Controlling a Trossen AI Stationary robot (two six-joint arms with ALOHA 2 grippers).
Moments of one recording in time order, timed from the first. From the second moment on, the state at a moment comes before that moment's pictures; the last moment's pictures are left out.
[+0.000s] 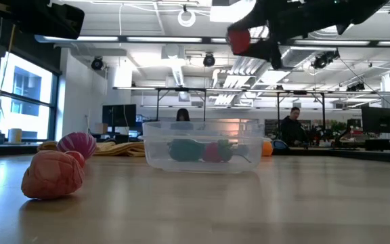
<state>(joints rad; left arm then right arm) 0.22 0.47 0.59 -0.63 0.16 0.49 -0.15 1.17 0.67 0.34 0.07 0.51</state>
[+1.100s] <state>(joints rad) 0.22 0.47 0.59 -0.63 0.16 0.49 0.21 1.80 1.00 0.06 0.42 0.26</state>
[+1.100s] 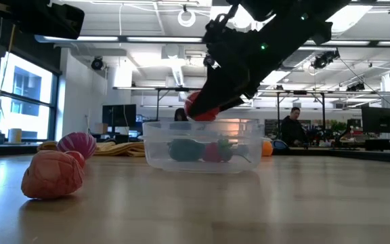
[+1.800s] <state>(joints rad) 0.22 0.47 0.59 -0.63 0.16 0.49 0.27 1.81 0.98 0.00 0.54 0.39</state>
